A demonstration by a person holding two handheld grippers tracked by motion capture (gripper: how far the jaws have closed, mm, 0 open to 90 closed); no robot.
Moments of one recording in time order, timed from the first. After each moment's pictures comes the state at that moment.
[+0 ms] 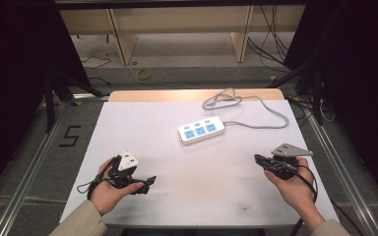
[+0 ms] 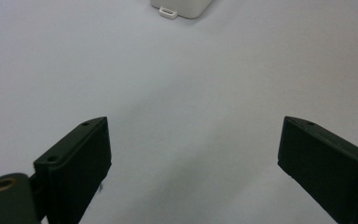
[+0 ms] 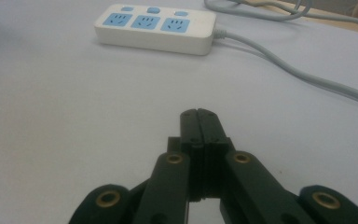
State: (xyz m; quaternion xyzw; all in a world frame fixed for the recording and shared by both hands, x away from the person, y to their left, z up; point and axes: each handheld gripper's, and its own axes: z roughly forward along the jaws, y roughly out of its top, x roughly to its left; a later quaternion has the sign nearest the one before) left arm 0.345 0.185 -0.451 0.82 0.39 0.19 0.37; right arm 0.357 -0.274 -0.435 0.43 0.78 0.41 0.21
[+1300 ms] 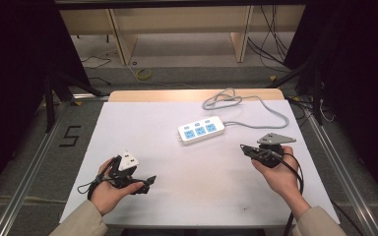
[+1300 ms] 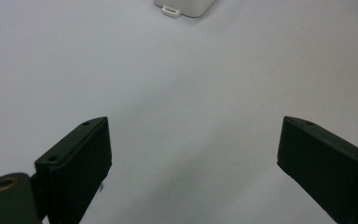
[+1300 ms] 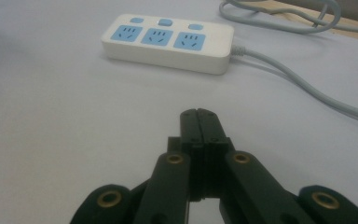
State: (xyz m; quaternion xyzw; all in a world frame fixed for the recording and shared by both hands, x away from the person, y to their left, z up) left arm 0.345 0.184 -0.452 0.82 0.40 0.20 0.36; right arm 0.388 -0.244 -0.428 0.42 0.79 0.40 0.20
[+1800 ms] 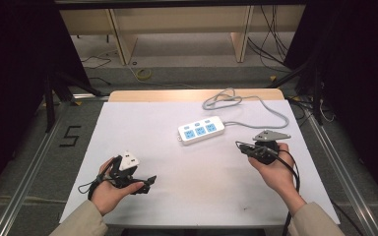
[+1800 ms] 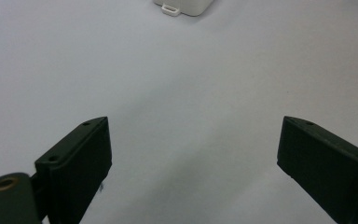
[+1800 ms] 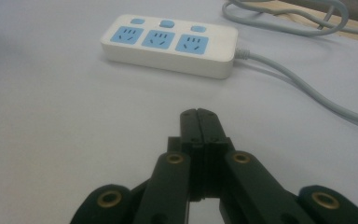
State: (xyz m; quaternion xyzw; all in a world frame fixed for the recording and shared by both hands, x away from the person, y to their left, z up) left arm 0.346 0.183 -0.453 0.82 0.40 0.20 0.36; right arm 0.397 -0.235 -0.427 0.42 0.79 0.40 0.20
